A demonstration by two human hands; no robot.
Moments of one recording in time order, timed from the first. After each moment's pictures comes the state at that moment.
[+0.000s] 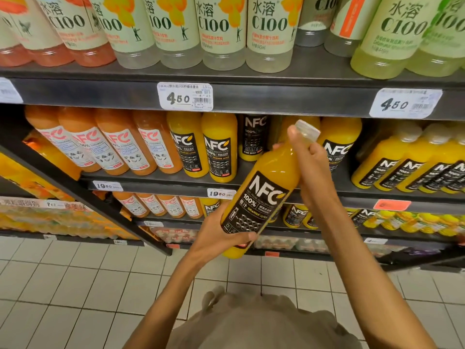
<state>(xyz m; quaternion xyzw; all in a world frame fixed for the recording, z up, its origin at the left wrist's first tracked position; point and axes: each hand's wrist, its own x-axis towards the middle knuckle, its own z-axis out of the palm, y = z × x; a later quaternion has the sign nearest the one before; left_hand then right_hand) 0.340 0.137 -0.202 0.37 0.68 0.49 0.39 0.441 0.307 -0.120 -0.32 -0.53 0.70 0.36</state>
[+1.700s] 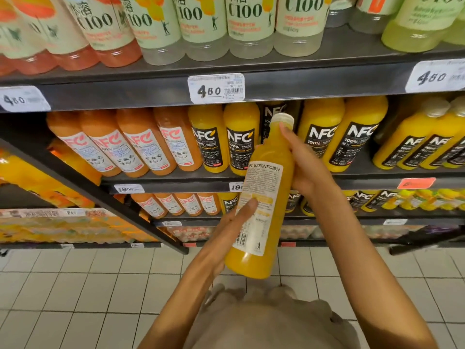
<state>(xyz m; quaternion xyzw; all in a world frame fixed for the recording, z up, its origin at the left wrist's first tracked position) 0.320 0.098 -0.173 0.16 0.51 0.57 0.62 0.393 0.279 -0.131 -0.37 -0.44 0.79 0.23</state>
